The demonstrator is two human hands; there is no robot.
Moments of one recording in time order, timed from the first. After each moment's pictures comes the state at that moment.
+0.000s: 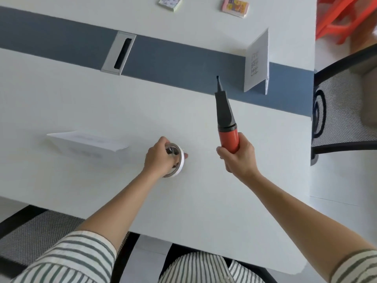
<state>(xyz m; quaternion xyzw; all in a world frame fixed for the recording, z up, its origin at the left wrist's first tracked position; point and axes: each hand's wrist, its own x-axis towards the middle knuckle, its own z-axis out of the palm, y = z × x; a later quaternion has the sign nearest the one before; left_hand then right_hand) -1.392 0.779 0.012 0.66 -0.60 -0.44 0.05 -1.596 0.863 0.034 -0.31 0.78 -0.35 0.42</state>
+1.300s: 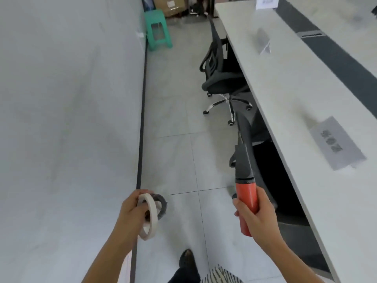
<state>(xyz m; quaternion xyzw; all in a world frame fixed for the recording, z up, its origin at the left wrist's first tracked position) -1.060 1.392 0.163 0.78 0.02 -0.32 0.54 -1.234 1.178 0.120 -0.67 0.42 -0.13 0.60</state>
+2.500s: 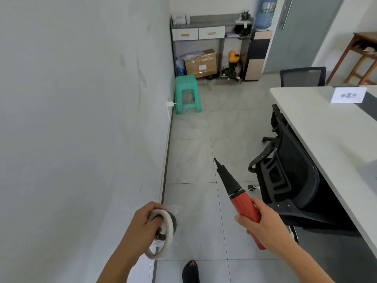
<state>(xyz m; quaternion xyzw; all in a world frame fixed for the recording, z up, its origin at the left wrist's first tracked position) -0.277 1.112 0.182 0.81 -0.08 -0.28 0.51 -0.422 0.860 0.147 -0.81 0.32 0.00 0.49</state>
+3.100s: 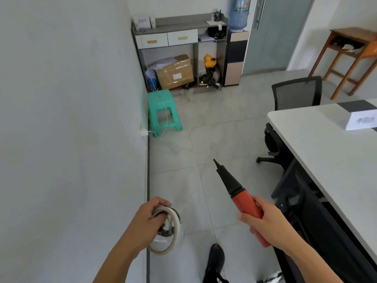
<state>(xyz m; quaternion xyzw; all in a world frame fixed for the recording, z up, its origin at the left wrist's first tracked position) 0.121 0.823 0.180 0.82 -0.19 -0.32 0.43 -0.073 0.591 0.148 -0.79 0.38 0.01 0.48</state>
